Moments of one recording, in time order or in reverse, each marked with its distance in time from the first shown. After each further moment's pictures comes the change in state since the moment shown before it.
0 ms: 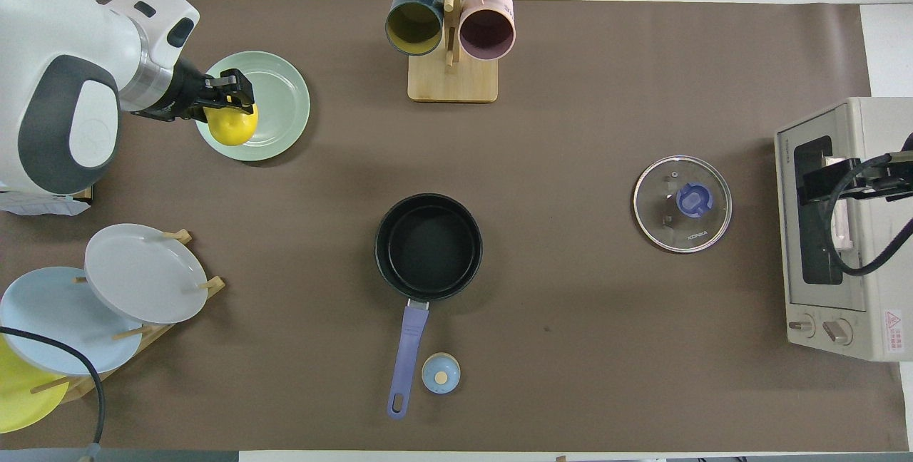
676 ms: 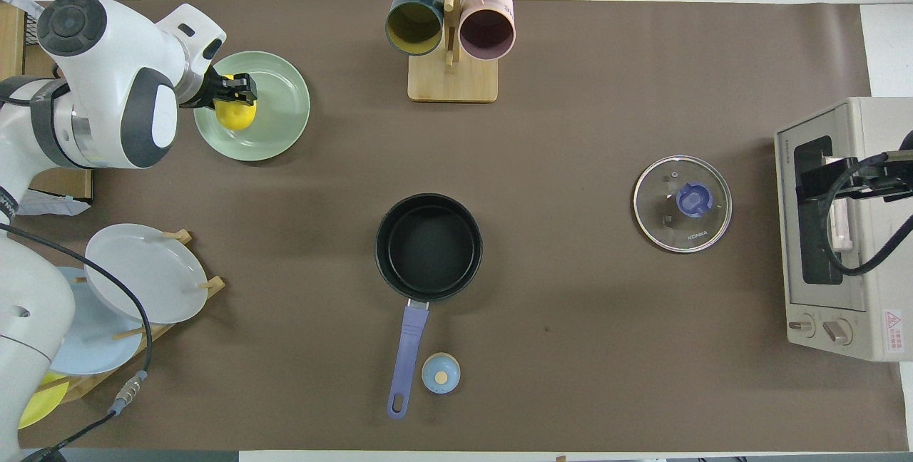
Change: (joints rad) left arm 0.060 0.222 -0.007 0.006 0.074 0.244 0.082; right arm 0.002 0.000 0.000 0.000 0.000 0.000 0.010
